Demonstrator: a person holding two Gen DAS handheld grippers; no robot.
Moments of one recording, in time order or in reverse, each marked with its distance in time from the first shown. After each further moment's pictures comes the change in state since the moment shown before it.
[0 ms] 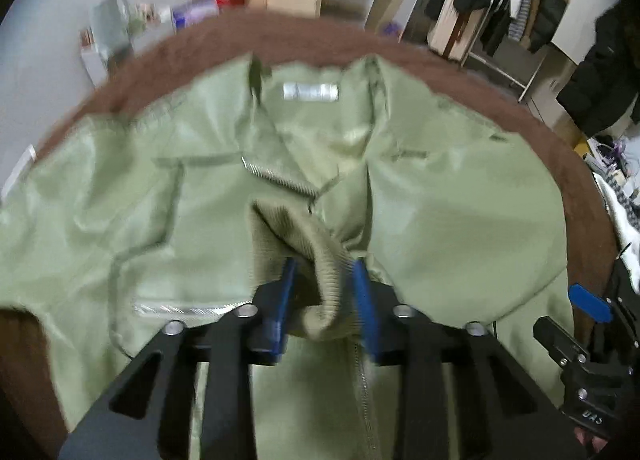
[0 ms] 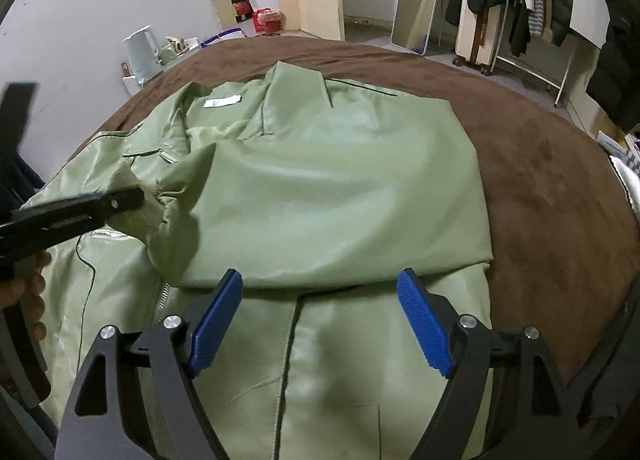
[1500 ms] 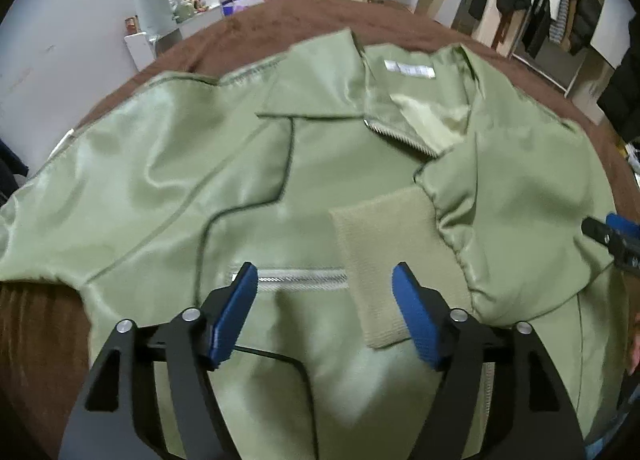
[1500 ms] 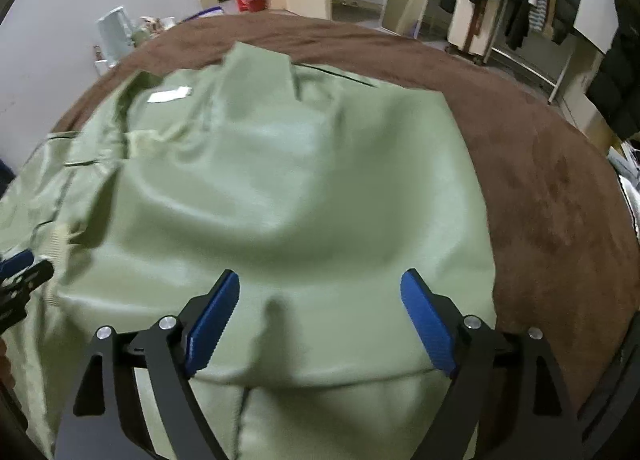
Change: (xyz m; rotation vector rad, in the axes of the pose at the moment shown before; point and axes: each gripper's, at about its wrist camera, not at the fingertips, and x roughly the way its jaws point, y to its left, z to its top) left arm -0.007 0.065 -0.031 -0.039 -0.029 0.172; right arm 0.064 -0.014 0.048 -0.025 0.074 -0.062
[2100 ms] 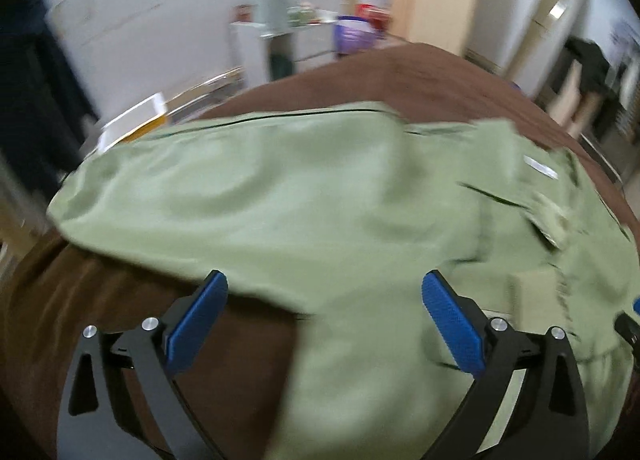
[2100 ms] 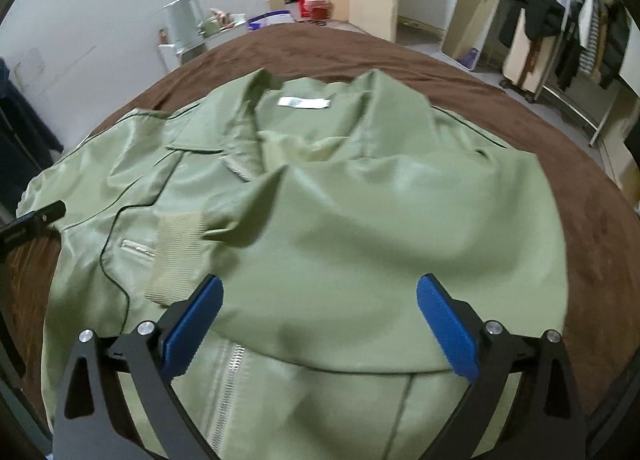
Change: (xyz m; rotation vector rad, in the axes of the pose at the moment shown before) left arm -0.035 0.159 -0.011 -0.302 -0.098 0.168; right arm -0.032 0.110 0.001 -0.141 -0.034 0.117
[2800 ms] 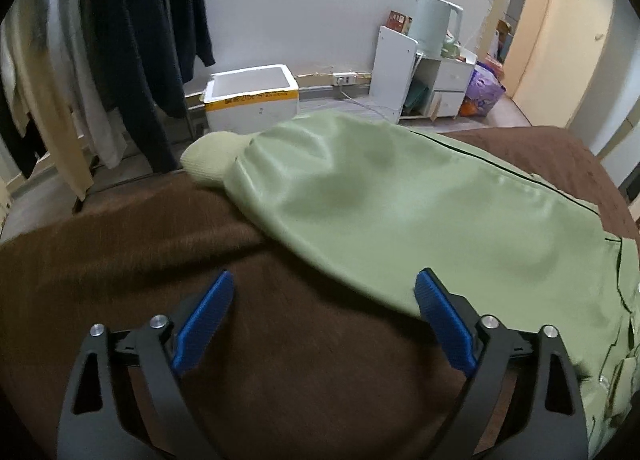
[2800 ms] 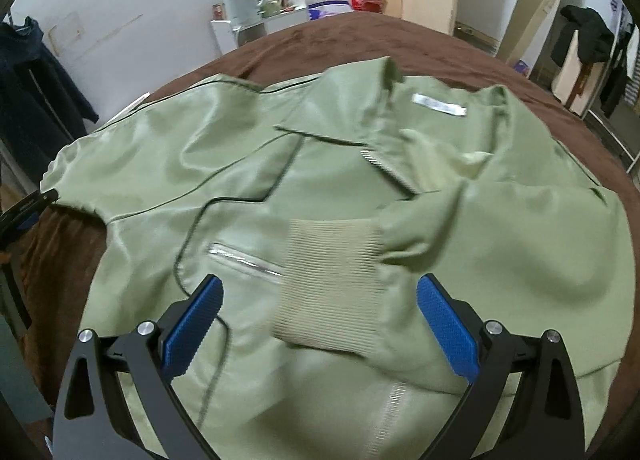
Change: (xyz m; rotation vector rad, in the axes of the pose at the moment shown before) left arm 0.051 0.222 0.000 -0.301 -0.049 0.153; right arm 0.035 0.117 0.010 -0.102 0.027 0.101
